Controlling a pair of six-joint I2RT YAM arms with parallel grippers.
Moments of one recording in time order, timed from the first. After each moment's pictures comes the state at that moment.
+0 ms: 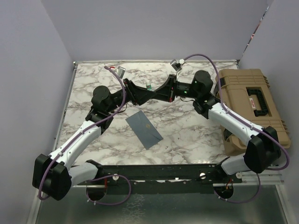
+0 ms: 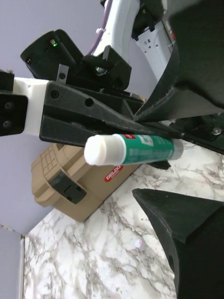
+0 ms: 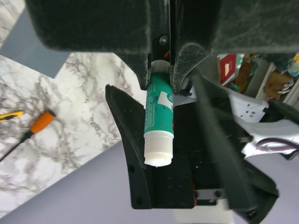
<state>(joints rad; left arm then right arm) -0.45 1.12 0.83 0.48 0.60 -0.80 0.55 1.43 1.10 0.42 -0.86 0.65</state>
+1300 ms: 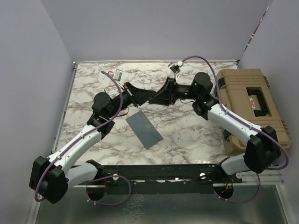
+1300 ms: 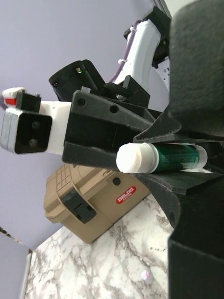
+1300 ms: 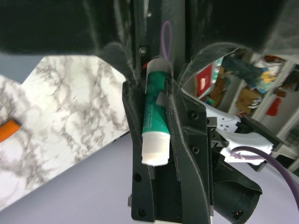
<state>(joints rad) -0.53 1.08 0.76 0.58 0.46 -0.97 0.57 1.43 1.07 0.50 -0.97 0.77</state>
